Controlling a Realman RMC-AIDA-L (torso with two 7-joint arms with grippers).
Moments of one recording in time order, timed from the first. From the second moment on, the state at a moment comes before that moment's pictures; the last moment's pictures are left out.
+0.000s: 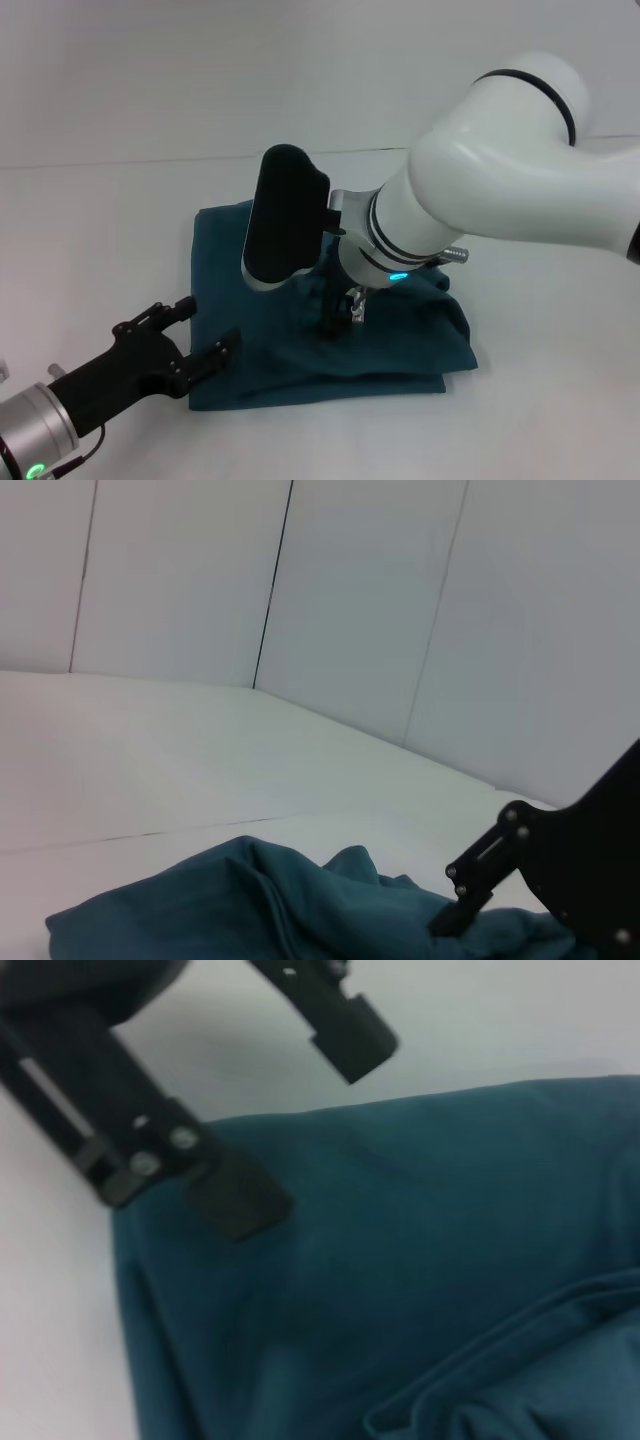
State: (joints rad) left arm -0.33 -2.17 0.97 0.47 1.45 1.22 -1.02; right arm 0.98 2.11 -1.90 -0.93 -2.64 -1.05 2.53
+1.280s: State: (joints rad) left arm -0.35 -2.17 0.98 0.47 1.44 1.23 -1.04; right arm 0.83 2.10 -1.48 -0.99 -2.91 -0.91 2.76
